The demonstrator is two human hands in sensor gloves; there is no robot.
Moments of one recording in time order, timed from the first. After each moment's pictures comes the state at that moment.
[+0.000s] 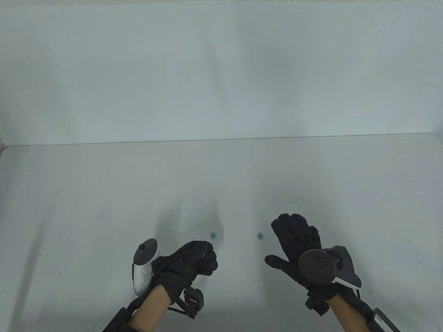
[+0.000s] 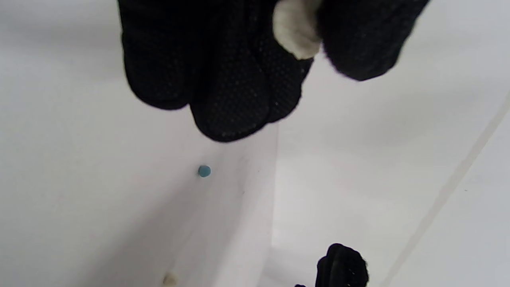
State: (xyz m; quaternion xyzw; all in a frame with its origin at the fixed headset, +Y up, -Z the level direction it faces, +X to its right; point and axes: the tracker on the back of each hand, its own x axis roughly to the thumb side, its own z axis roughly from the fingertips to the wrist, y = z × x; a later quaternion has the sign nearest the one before) left_hand -0.172 -0.735 -0.330 -0.22 -0.03 0.71 0.67; right_hand 0.173 -0.659 -0.297 0.24 -0.07 0.95 0.17
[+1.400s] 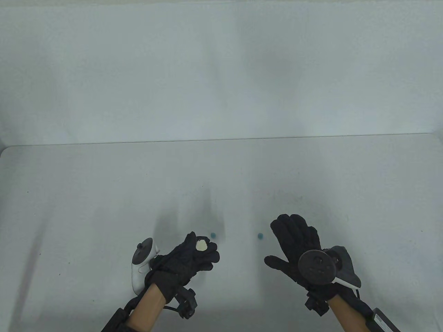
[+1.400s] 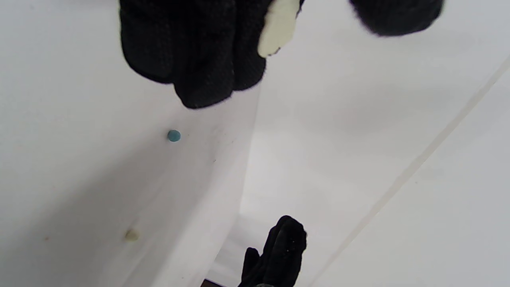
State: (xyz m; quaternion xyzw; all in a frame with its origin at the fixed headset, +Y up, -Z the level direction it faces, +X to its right) left_hand -0.174 -0.733 -0.333 -0.24 -0.08 0.75 0.61; right_hand 0.172 -0.659 -0.296 0.24 -0.07 0.95 0.17
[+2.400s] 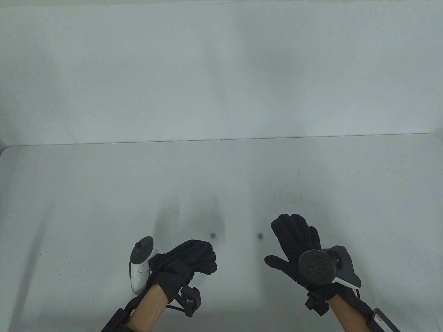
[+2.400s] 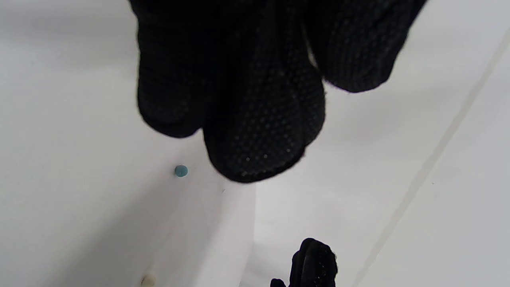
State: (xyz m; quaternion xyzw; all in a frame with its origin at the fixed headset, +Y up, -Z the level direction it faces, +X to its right) left_hand -0.177 -0.725 -0.335 -0.19 -0.07 0.72 0.67; right_hand 0.172 -0.659 -0.297 0.24 -0.07 0.95 0.17
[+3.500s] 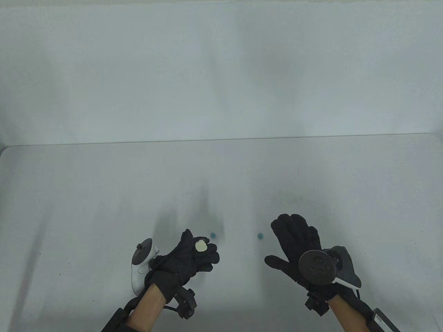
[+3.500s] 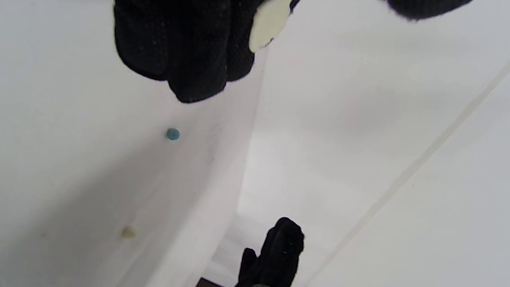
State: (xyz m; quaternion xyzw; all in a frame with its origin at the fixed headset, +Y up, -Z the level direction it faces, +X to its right) left_hand -0.174 -0.738 -0.332 -0.24 -0.08 0.77 0.58; right_hand 0.173 -0.659 -0.297 0.24 -0.07 0.95 0.17
